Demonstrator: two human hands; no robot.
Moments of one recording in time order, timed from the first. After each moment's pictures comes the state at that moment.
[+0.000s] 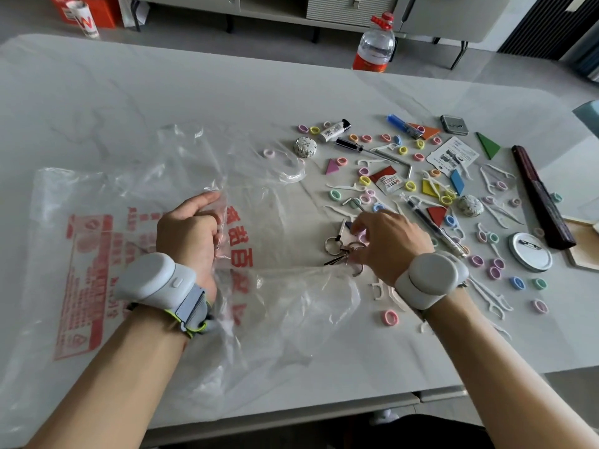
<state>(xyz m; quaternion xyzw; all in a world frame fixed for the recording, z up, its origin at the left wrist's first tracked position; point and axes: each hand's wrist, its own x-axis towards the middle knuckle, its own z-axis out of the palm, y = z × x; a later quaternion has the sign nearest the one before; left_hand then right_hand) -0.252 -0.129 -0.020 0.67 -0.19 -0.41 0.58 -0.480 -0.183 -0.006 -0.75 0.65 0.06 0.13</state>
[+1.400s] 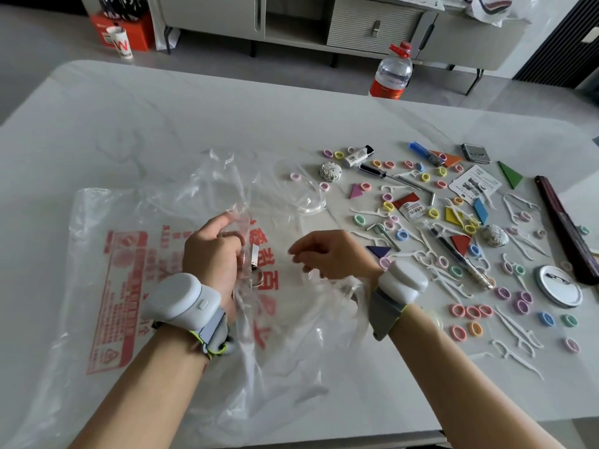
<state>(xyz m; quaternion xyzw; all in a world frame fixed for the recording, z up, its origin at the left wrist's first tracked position) -0.234 -0.128 -0.015 0.69 -0.21 -0.41 0.56 -0.397 -0.197 -0.025 -0.70 0.50 -0.07 0.50</state>
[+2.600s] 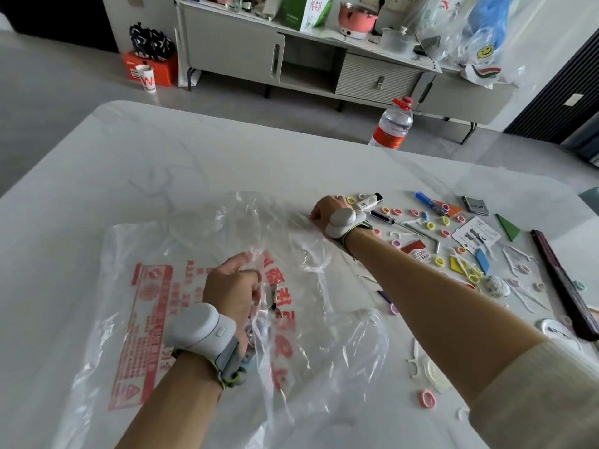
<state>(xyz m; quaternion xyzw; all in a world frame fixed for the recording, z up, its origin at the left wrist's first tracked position) -0.214 -0.133 -0.013 0.68 -0.16 -0.47 0.54 -0.330 -0.327 -0.014 -0.80 0.59 0.05 0.08</state>
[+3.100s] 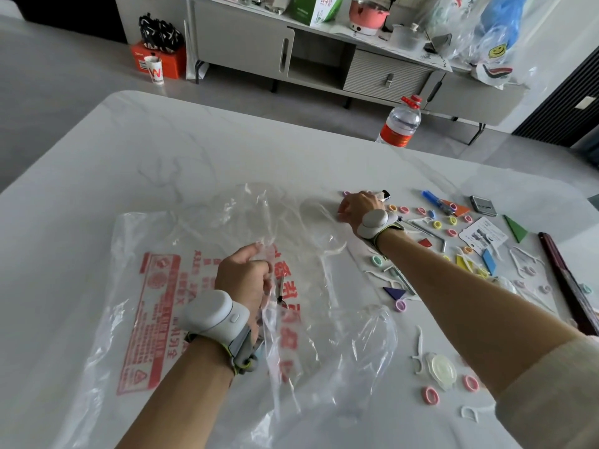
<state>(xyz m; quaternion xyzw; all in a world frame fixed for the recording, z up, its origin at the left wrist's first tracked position) -0.218 -0.131 -0.003 0.67 -0.17 -0.49 0.53 -0.367 -0.340 -0.013 -0.80 0.60 0.04 0.05</state>
